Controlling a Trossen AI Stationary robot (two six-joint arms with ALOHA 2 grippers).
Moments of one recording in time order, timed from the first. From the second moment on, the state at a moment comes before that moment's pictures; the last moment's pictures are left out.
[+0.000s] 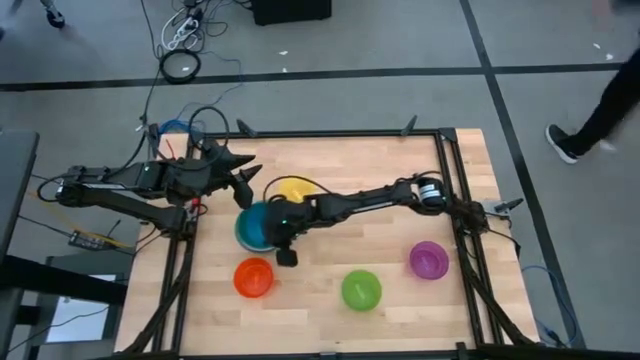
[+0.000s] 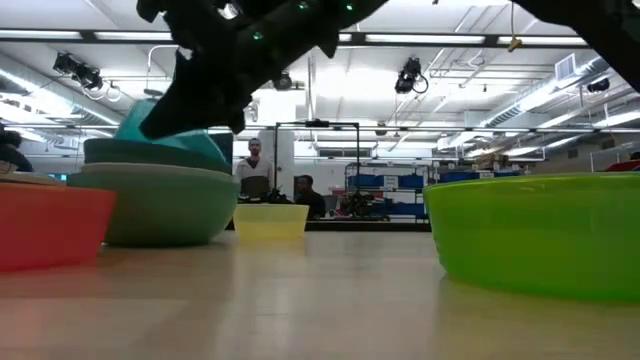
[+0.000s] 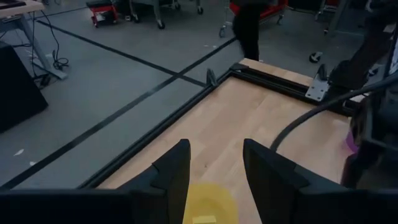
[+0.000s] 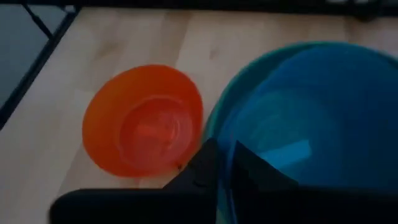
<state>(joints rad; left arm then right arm) -0.09 0.88 1.04 -0.57 -0.68 -0.32 0.07 2.33 2.00 -0.38 -0.15 0.00</state>
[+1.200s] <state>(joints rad) -0.09 0.88 1.05 -0.68 -0.68 -0.35 -0.12 2.21 1.85 -0.78 0.02 -0.17</state>
